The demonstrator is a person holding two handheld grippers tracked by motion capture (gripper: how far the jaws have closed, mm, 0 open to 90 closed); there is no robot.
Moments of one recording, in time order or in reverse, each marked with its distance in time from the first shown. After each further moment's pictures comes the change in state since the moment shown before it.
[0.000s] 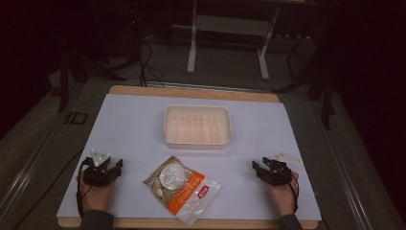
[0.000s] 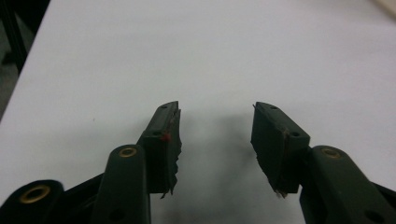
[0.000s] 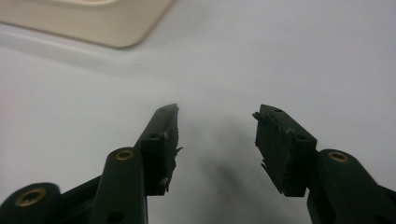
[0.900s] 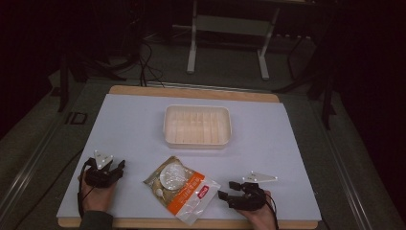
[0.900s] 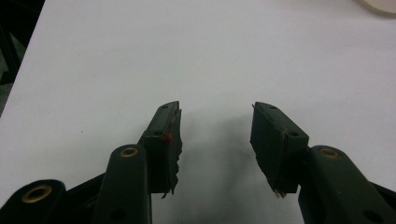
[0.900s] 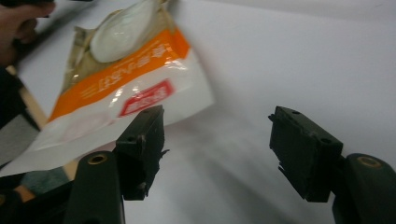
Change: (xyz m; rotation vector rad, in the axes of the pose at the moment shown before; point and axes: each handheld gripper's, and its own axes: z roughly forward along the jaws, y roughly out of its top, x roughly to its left) left arm -0.005 0.000 0.000 -0.001 -0.010 0.065; right arm 0.094 -0.027 -0.010 0.098 0.431 0.011
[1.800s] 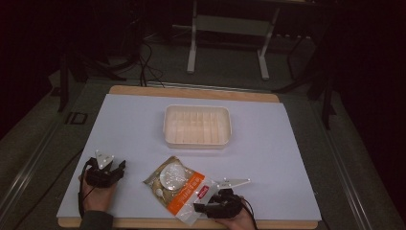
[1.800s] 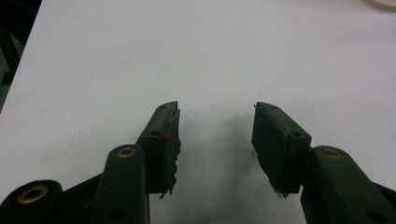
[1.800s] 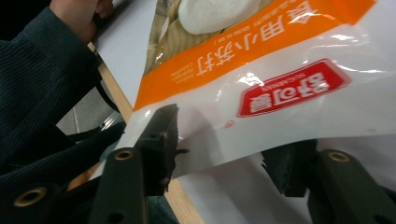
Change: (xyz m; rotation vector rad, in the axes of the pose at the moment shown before) left arm -0.002 0.000 0.001 0.010 0.005 0.018; right arm 0.043 -0.004 0.047 0.104 0.232 0.013
